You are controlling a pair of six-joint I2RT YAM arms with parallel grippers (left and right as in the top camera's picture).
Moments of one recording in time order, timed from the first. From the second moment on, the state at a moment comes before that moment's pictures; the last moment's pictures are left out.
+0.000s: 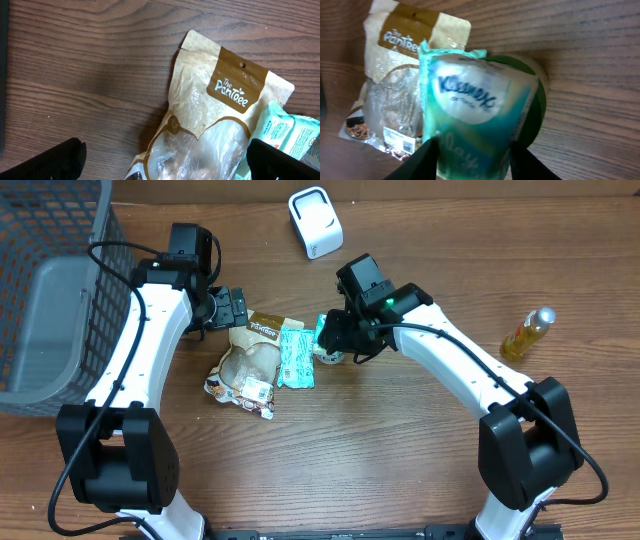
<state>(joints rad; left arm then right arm) -0.08 1.83 1.54 -1.01 -0.06 -0.29 0.52 1.90 1.47 -0.77 -0.26 0.58</state>
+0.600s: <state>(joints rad) -0.08 1.83 1.54 -1.01 -0.06 -0.29 0.47 1.89 1.61 -0.93 -0.30 0.48</state>
